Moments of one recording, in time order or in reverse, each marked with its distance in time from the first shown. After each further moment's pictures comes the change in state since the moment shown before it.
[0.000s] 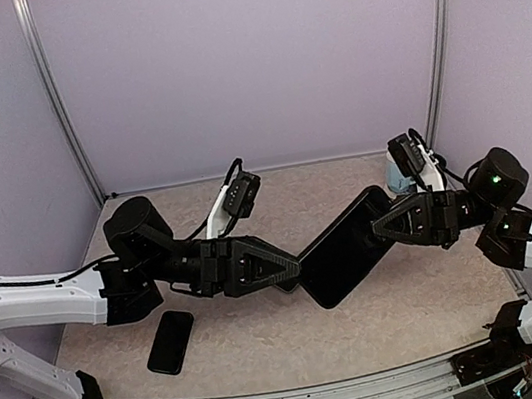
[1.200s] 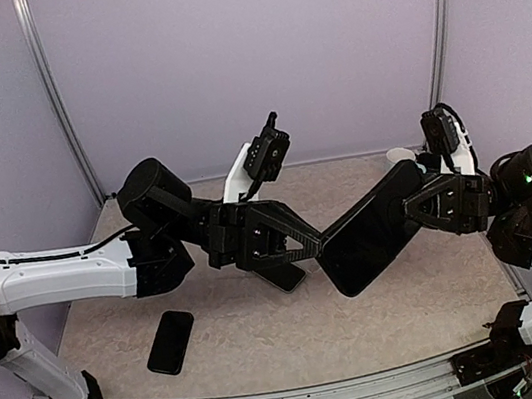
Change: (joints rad) left arm -0.022 0.198 0.302 0.157 0.255 -0.103; right arm 0.000 -0.040 0.026 0.231 -0.035 0.135
